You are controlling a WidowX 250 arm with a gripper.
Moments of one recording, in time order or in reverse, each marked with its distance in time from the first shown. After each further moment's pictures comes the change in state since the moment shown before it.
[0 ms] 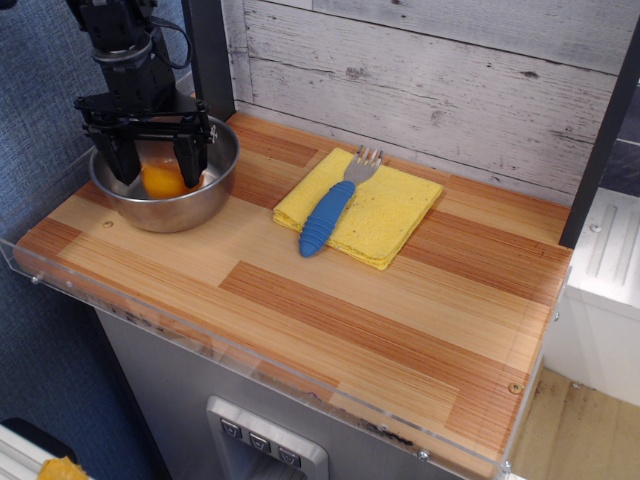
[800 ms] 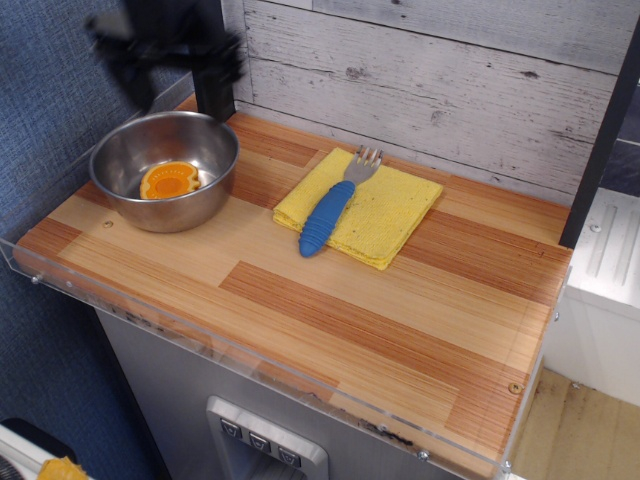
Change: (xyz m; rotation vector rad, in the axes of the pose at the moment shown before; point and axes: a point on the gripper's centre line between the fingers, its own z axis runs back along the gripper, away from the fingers) arm -0.004 -0.067 0.095 0.074 -0.295 -0.121
